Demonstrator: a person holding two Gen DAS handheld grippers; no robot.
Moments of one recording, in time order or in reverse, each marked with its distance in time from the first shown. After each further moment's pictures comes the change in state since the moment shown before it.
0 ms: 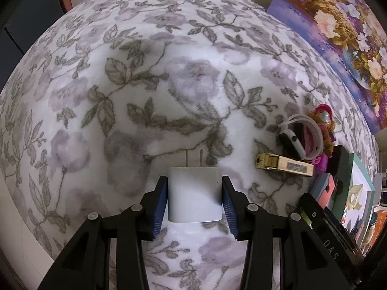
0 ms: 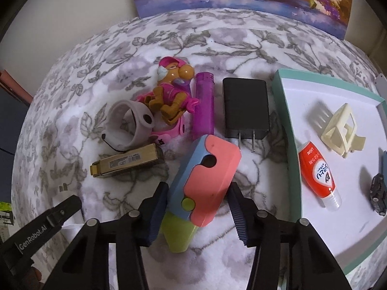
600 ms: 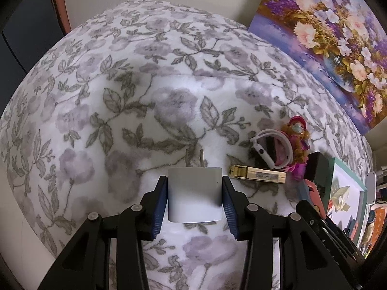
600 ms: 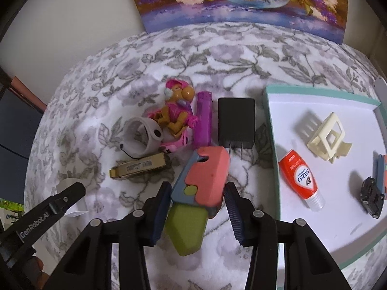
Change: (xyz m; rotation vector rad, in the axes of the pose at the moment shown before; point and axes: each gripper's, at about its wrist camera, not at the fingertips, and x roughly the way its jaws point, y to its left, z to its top) left arm -0.035 -0.028 0.003 0.042 -0.101 -0.022; right arm -0.035 -0.010 -0.001 0.005 -0.049 0.069
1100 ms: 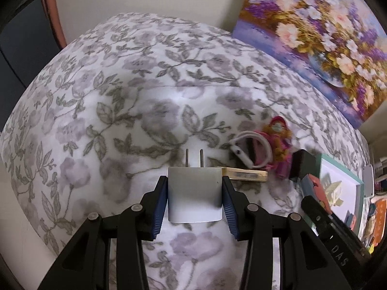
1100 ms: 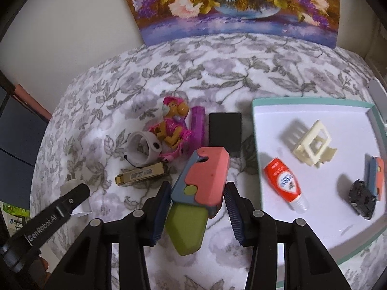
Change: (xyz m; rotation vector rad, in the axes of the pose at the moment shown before) left arm -0.023 -0.026 -0.008 0.065 -0.049 -0.008; right arm -0.023 -0.010 0.008 0.025 -0.048 0.015
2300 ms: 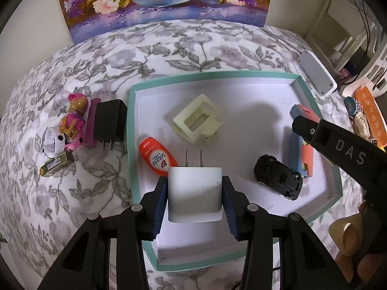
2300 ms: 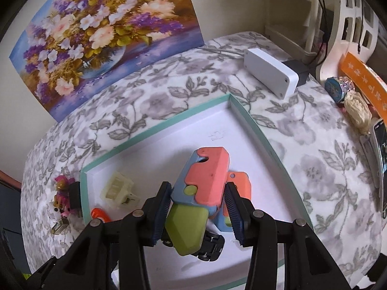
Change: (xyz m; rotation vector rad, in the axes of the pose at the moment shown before) left arm 0.011 -0.252 -0.100 0.525 0.105 -0.107; right arm -0.062 -0.239 0.007 0.338 -0.118 -0.176
